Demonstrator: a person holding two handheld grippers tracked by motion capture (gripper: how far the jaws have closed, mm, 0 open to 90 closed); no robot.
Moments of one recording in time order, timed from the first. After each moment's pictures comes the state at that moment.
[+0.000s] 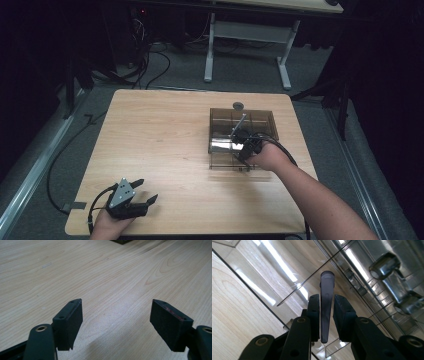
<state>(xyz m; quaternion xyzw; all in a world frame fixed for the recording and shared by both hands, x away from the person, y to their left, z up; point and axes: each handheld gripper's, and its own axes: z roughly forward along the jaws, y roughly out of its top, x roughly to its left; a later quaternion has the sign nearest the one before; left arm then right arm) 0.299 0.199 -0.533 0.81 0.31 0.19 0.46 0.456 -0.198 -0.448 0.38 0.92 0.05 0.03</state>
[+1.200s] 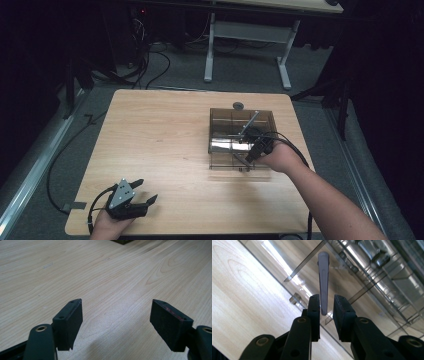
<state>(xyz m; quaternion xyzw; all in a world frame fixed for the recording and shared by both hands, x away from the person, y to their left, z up) 0.297 0.199 -0.533 0.81 0.31 0.20 0.46 0.437 -0.222 -0.421 0.41 0.91 0.06 0.02</state>
